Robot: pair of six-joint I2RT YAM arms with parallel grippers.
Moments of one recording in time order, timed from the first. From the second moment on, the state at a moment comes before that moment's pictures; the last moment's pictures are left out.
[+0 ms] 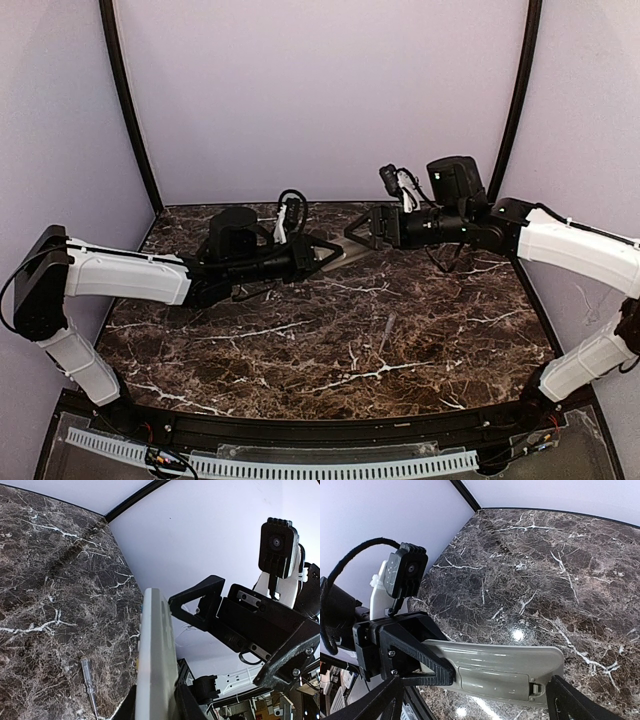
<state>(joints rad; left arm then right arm) -0.88 1.61 0.95 0.50 0.30 -0.95 0.76 1.37 1.16 -0.28 -0.31 0.48</state>
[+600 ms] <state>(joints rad) -0.88 1.61 0.95 0.50 0.30 -0.95 0.76 1.37 1.16 -0.26 -0.32 0.49</state>
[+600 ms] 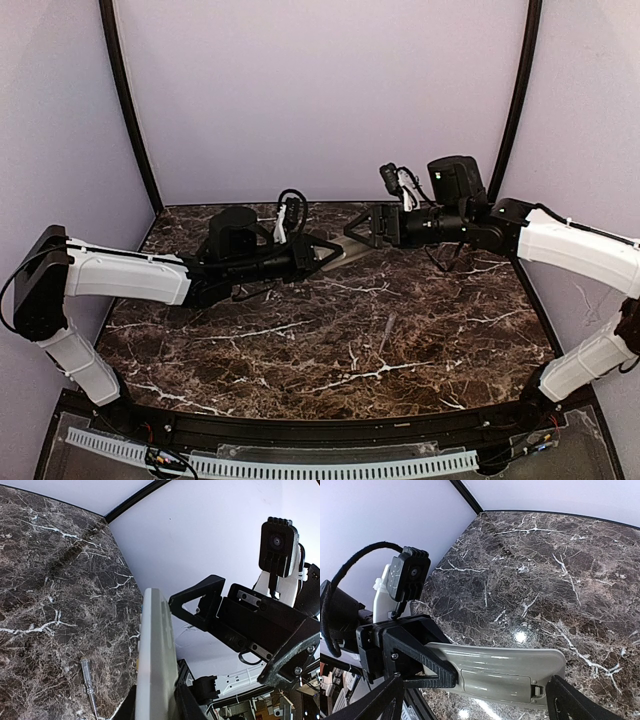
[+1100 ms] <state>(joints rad) -0.88 1.61 0.95 0.48 0.29 -0.95 0.77 1.37 1.14 -0.25 -0.32 0.50</state>
